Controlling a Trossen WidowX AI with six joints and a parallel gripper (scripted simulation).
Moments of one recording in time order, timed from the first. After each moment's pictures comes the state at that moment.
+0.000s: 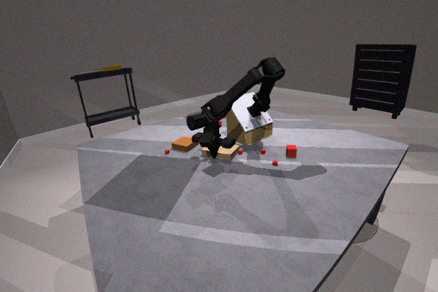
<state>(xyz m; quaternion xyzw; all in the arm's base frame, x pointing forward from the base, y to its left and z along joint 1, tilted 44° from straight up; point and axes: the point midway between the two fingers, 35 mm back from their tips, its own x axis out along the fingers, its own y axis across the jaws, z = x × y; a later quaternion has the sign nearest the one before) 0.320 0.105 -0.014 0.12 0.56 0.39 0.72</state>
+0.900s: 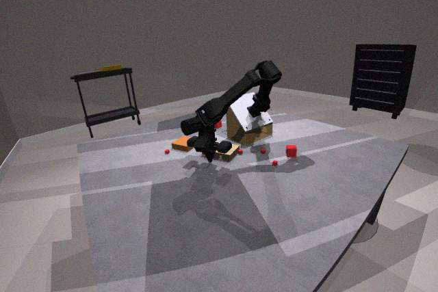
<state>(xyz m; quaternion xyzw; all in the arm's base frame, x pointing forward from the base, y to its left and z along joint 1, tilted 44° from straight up) 0.352 0.117 -0.003 0.12 0.57 0.40 0.71</state>
